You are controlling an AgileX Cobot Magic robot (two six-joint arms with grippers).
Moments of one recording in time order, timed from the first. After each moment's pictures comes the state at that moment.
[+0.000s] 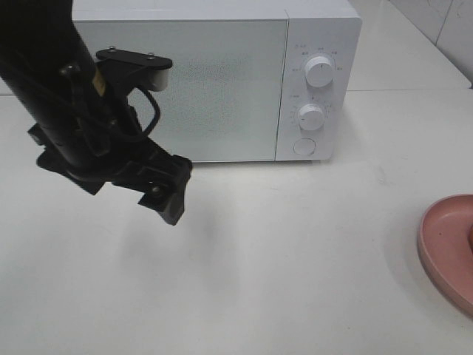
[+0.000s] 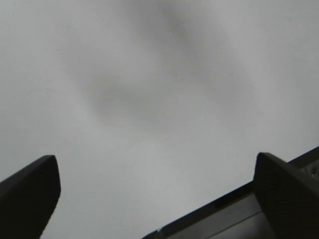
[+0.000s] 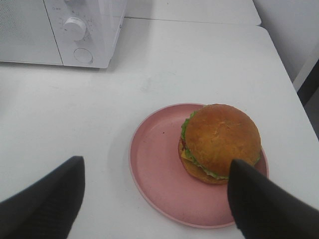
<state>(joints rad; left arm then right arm) -0.70 1.64 -1.16 -0.02 0.96 -0.20 0.04 0.00 -0.50 -0.03 1.00 0.03</state>
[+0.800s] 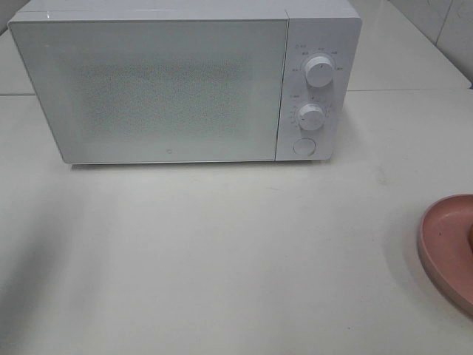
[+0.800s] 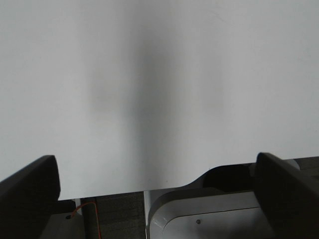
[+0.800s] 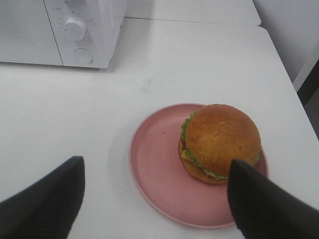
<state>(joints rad) -0.12 1.19 -0.91 -0.12 1.14 -0.03 0.04 0.00 -0.50 -0.03 1.00 0.03</state>
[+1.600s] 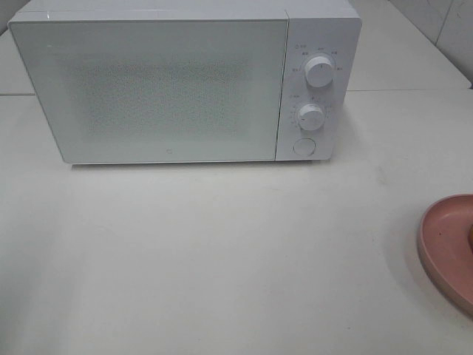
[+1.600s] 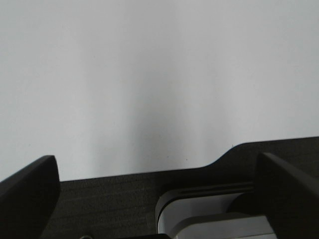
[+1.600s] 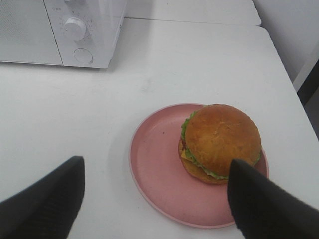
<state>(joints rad) -0.12 0.60 -0.52 -0.07 1.09 -0.03 0.04 0.00 -0.50 -0.03 1.00 0.03</state>
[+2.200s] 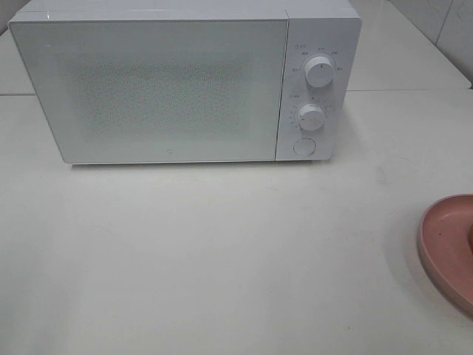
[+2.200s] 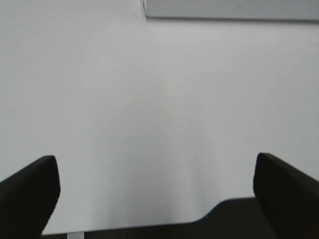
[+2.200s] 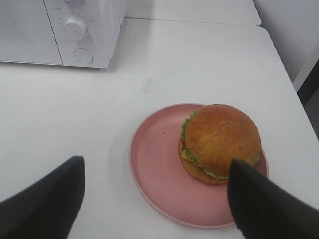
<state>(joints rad) -0.08 0.21 -0.52 -0.09 1.08 -0.03 0.04 0.00 -0.50 -0.03 1.00 0.03</state>
